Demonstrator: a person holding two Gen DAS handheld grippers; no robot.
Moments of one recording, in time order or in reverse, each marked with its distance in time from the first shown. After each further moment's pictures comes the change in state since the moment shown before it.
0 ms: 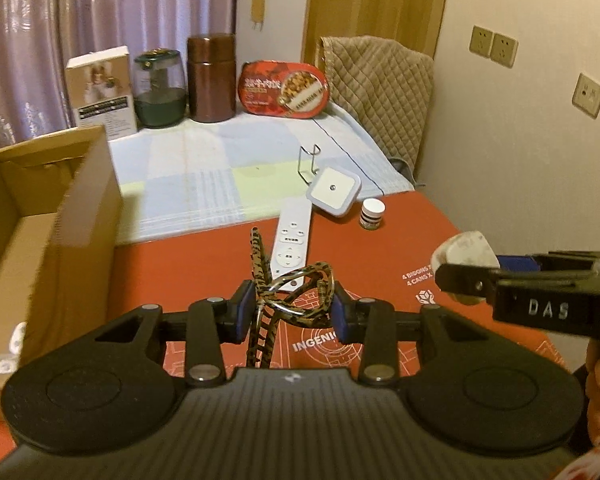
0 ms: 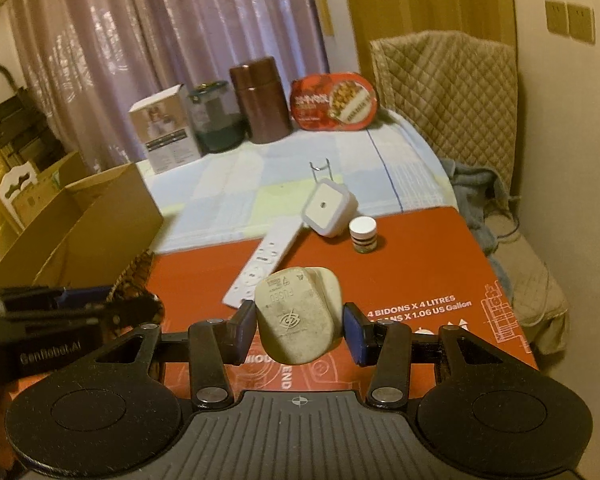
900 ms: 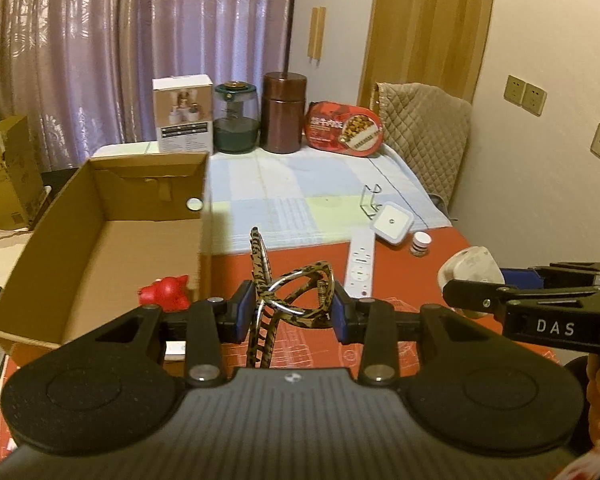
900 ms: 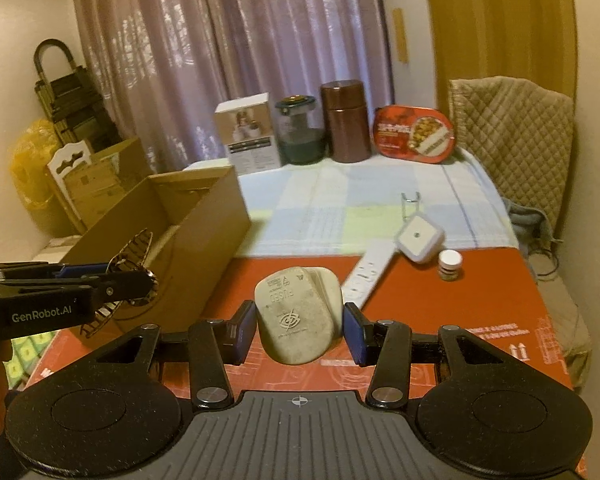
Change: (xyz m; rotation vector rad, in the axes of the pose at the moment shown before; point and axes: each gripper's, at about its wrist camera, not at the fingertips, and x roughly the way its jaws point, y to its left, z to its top) left arm -0.101 0.073 -0.002 -0.074 -0.074 0.093; right arm -0.032 0.096 0.008 -0.118 -0.018 0.112
